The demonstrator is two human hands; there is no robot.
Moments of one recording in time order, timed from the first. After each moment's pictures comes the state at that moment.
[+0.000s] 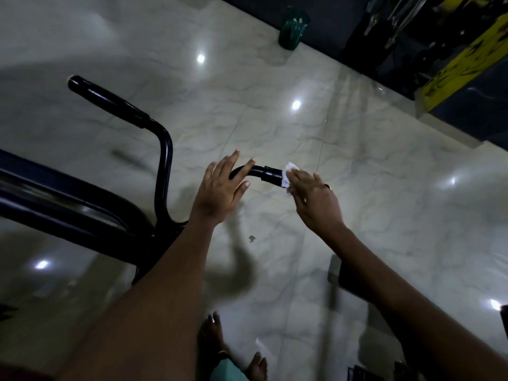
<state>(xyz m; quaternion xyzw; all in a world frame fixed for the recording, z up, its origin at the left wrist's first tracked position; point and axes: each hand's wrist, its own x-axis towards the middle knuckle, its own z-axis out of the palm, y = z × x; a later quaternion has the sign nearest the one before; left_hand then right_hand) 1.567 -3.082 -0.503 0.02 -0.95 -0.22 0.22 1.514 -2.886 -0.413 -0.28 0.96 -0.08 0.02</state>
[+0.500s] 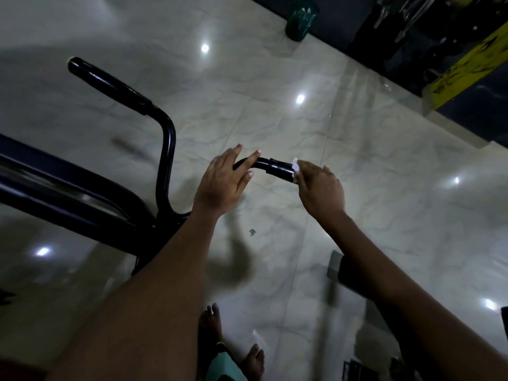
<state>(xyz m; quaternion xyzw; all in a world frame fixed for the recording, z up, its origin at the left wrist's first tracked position) 1.566 -3.084 -0.504 0.03 -0.95 -0.24 0.22 1.507 -2.901 -0.410 -0.20 0.98 -0.06 0.03</state>
